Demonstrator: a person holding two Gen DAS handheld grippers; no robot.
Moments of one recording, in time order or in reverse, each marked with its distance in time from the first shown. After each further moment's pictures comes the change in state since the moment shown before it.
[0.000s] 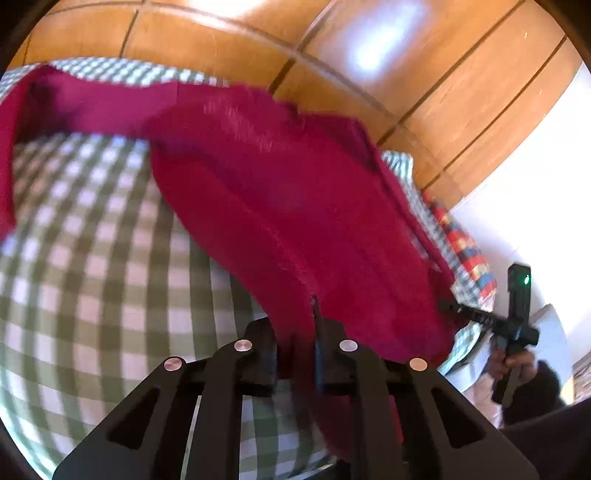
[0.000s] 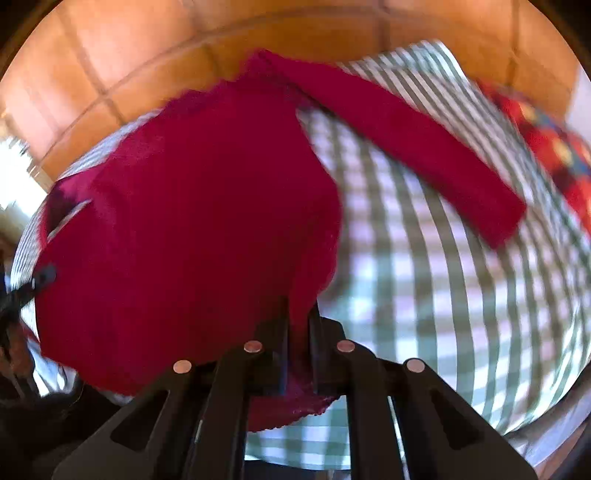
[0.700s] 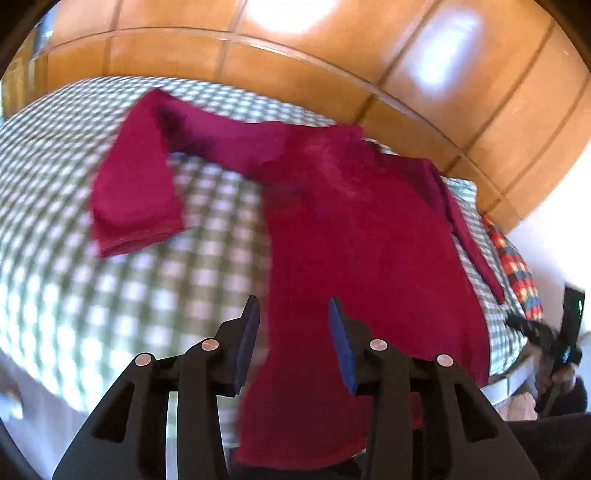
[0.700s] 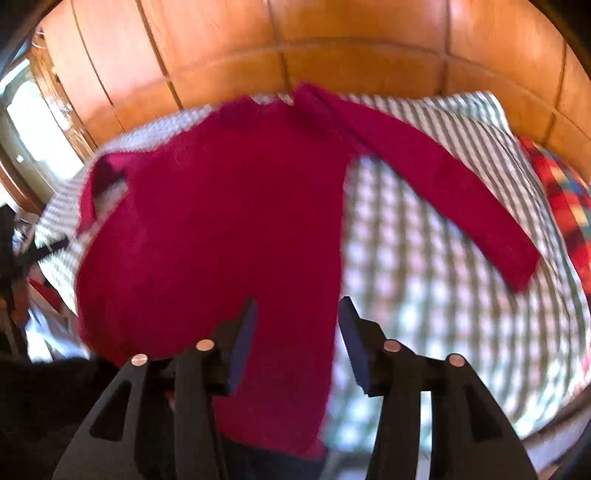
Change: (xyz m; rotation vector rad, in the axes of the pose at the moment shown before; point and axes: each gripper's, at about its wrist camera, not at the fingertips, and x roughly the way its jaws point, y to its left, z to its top) left arm -0.083 0.036 -0.005 -0.048 -0.014 0.262; right arm -0.017 0.061 0.034 -0.157 -0.023 0.087
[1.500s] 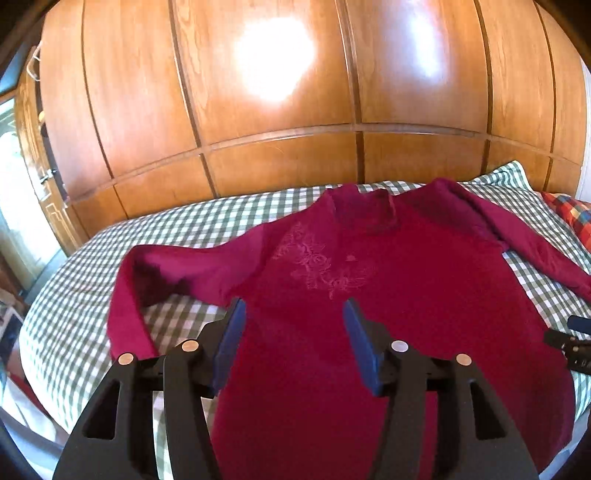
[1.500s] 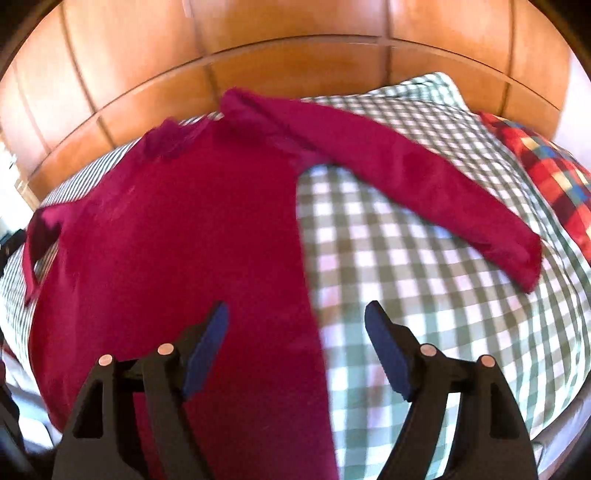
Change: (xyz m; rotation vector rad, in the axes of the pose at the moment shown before) left arm 0.053 -0.138 0.048 0.313 -0.261 0.462; right arm 0.051 -0.025 0.011 0.209 -0.070 -0.190
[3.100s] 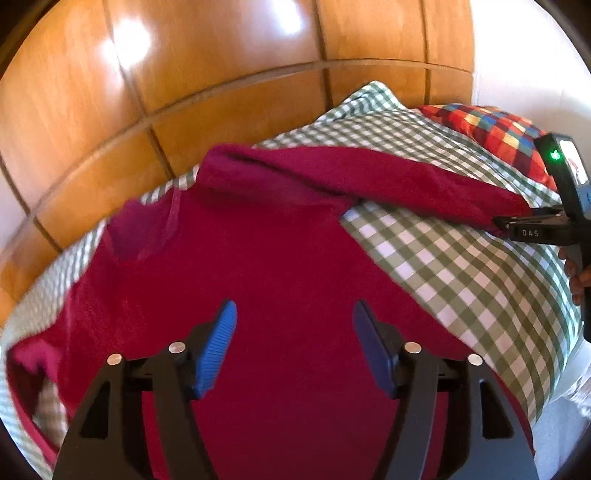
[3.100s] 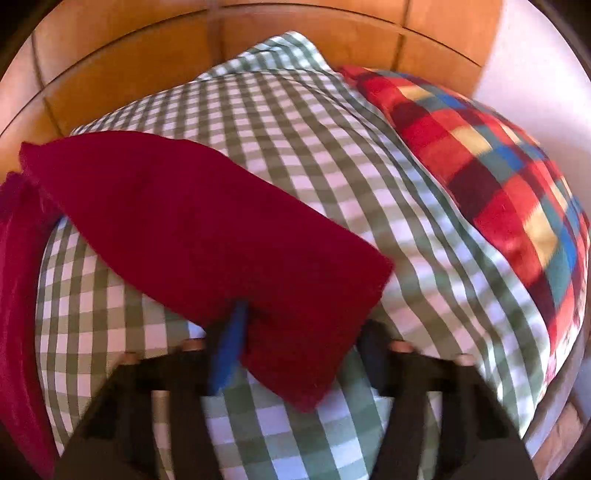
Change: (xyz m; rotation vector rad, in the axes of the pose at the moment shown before) left arm 0.054 -0.197 0.007 0.341 0.122 -0.364; right arm 0.043 -0.193 0.041 0.117 0.064 -0.299
